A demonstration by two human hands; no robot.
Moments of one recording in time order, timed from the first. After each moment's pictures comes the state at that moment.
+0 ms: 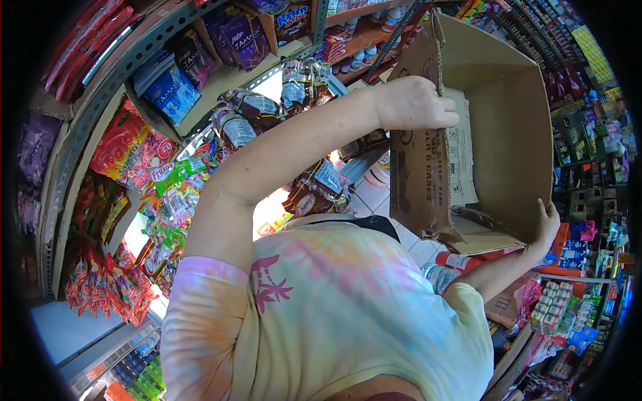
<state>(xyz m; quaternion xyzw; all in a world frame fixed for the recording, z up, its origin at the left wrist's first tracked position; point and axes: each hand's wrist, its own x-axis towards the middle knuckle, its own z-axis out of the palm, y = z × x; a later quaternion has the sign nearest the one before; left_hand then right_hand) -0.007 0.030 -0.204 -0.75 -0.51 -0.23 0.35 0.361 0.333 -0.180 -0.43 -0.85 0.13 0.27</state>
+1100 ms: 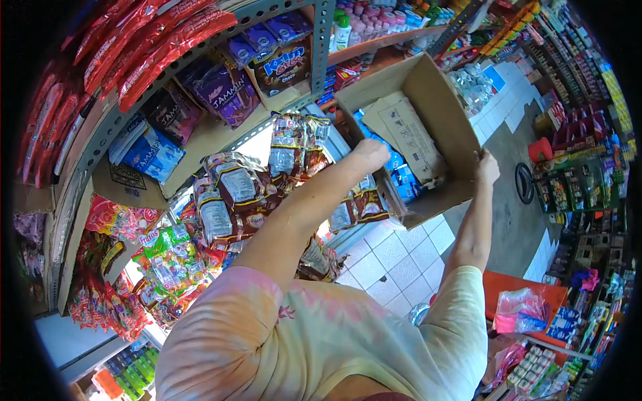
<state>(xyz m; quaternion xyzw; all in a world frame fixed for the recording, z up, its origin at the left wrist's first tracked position) -0.145 0.135 -0.421 -0.56 -0.83 -0.05 -0.04 -0.010 0.451 -0.366 -0.37 -0.92 -0.06 0.14</state>
